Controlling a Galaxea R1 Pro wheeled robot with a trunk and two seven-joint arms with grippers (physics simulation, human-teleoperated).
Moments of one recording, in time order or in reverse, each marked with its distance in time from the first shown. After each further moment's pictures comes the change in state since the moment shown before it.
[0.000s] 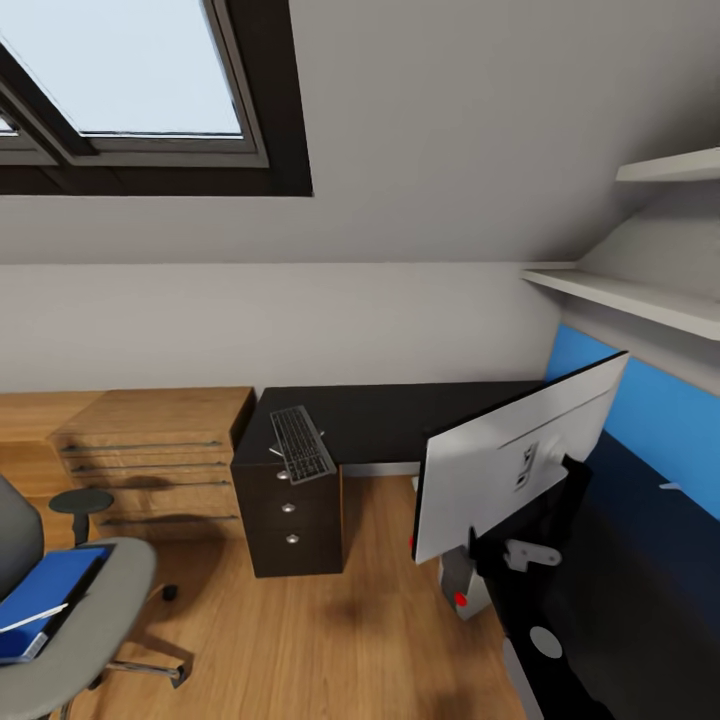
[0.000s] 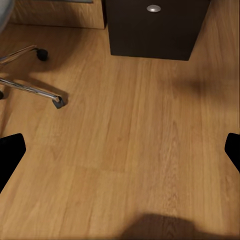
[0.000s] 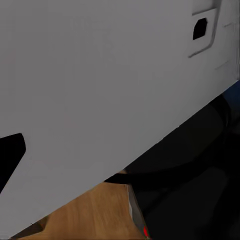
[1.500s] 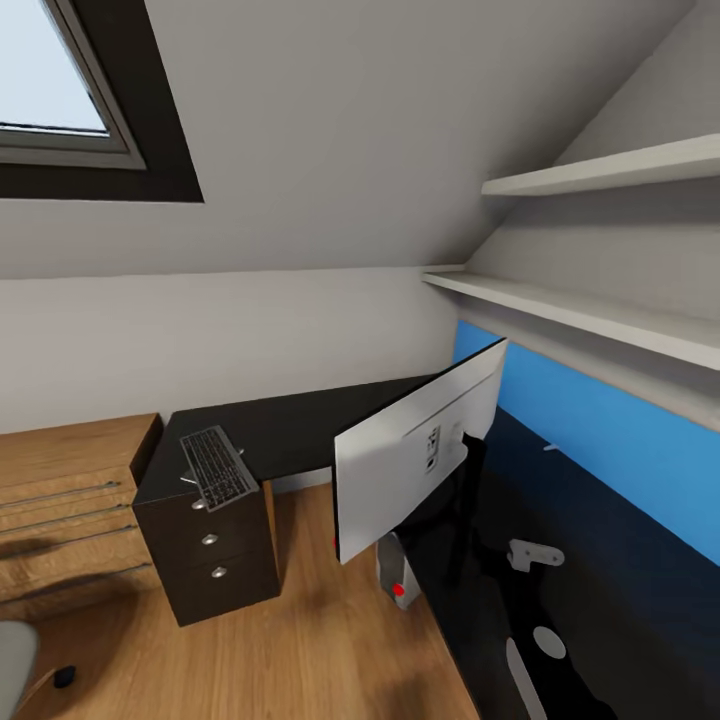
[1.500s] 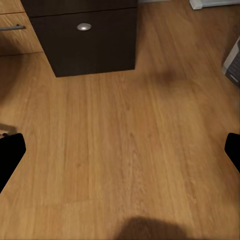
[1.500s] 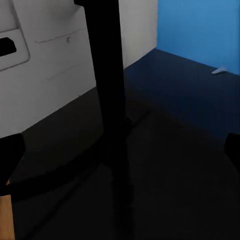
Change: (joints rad) left arm 0.000 0.002 0.002 -0.005 0.001 0.004 0.003; right arm 0.000 -0.009 -0.004 0.000 -0.001 -0.001 0.001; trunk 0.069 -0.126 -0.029
